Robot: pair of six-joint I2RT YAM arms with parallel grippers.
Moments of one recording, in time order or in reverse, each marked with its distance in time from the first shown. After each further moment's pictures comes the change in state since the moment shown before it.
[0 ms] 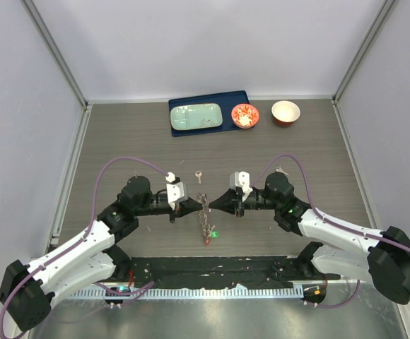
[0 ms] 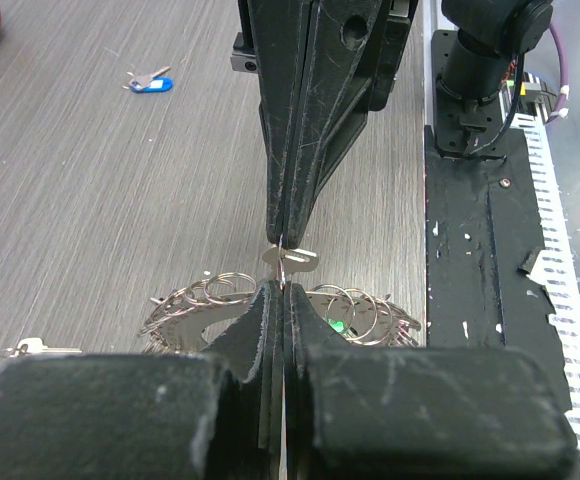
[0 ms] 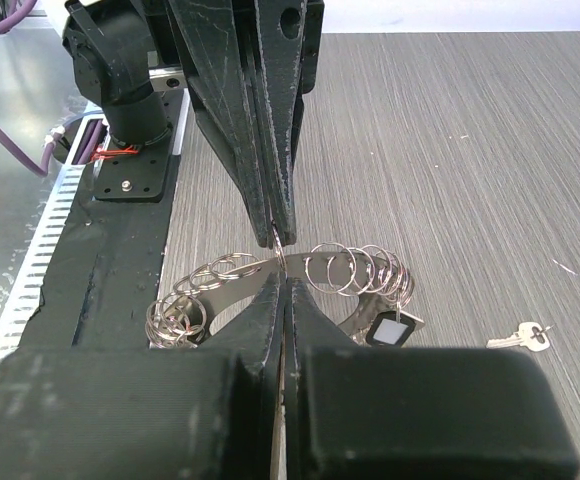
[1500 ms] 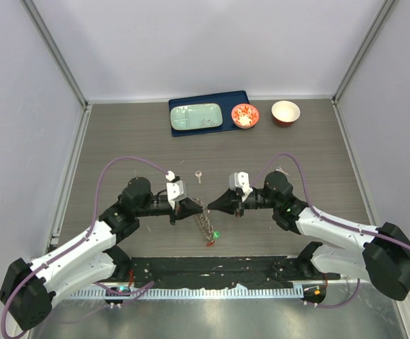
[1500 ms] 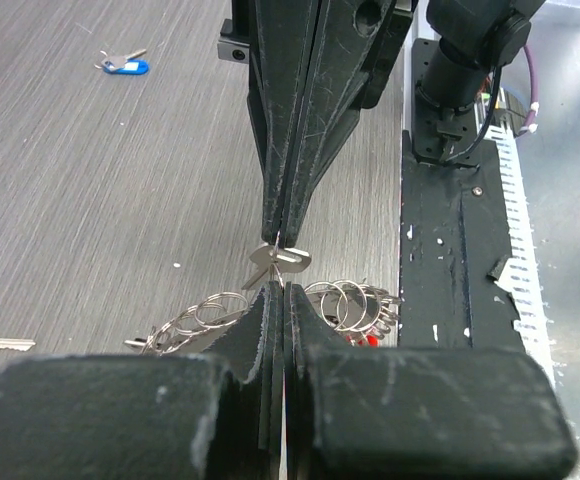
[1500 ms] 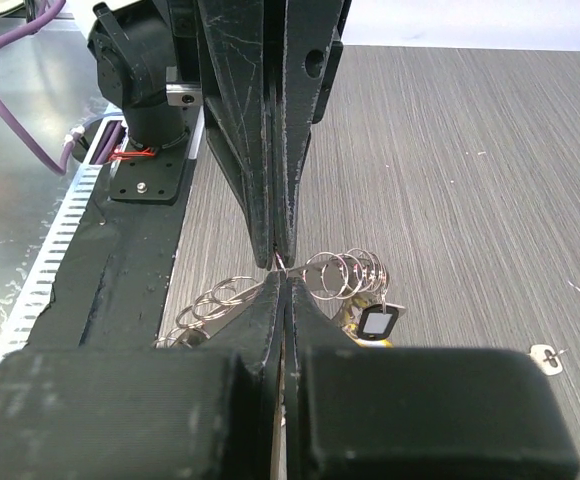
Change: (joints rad) left arm 0.006 0.014 -0.032 0.043 0.026 -0.091; right arm -0.004 0.039 0.000 0.060 -0.061 0.009
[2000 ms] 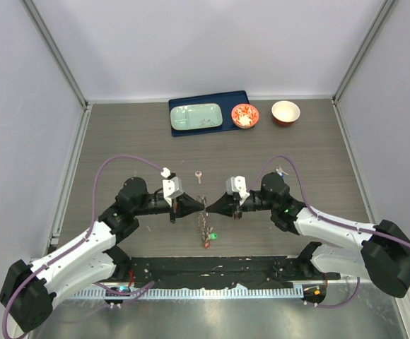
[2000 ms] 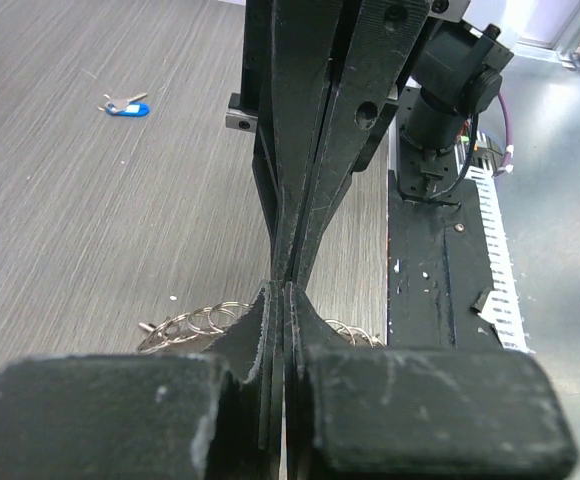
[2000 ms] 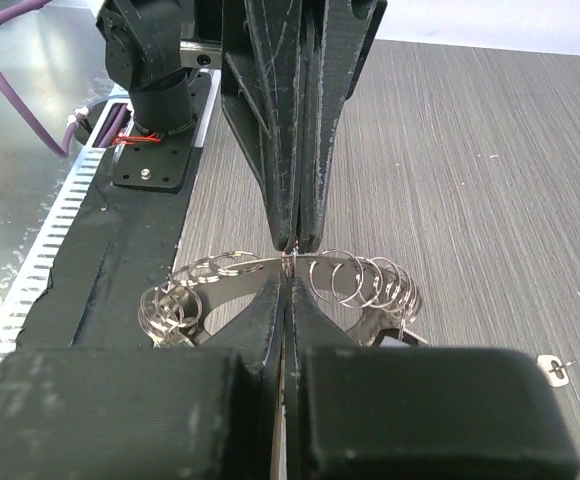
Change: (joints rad) left arm 0.026 -0.008 -0.016 0.114 0.036 -0.092; right arm 0.029 0.019 0.000 -0.009 -0.003 -0.056
